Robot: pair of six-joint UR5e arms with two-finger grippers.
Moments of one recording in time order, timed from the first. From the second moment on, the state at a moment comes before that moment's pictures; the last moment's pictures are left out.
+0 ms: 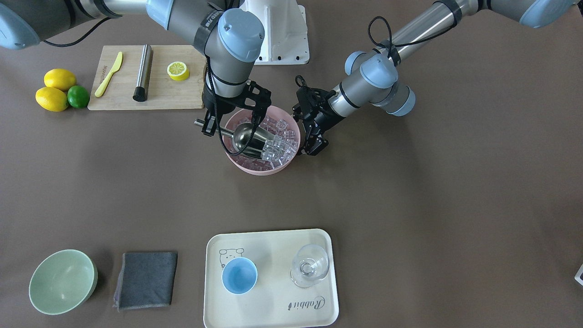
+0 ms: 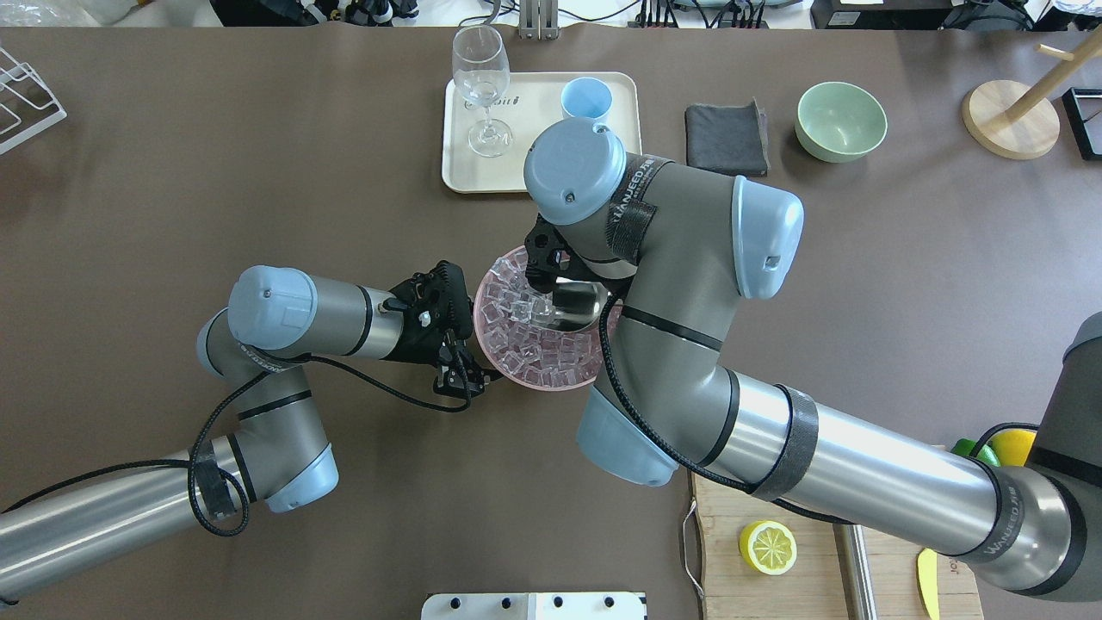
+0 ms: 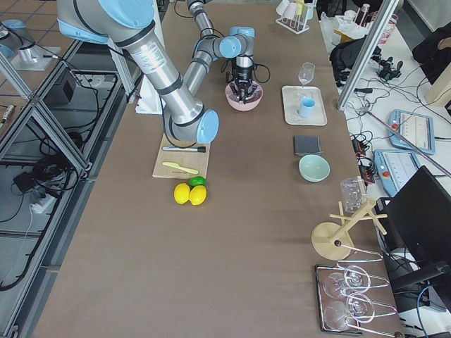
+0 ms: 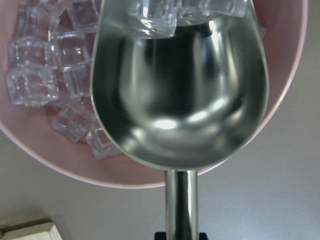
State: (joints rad) left arm -0.50 -2.11 -1.36 -2.72 -1.93 -0.12; right arm 0.54 -0.75 1.70 -2.14 1.77 -0.26
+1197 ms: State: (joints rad) left arm -0.50 -2.11 -1.36 -2.72 -1.93 -0.12; right arm 0.62 -0.94 1.92 -1.98 1.90 -0.11
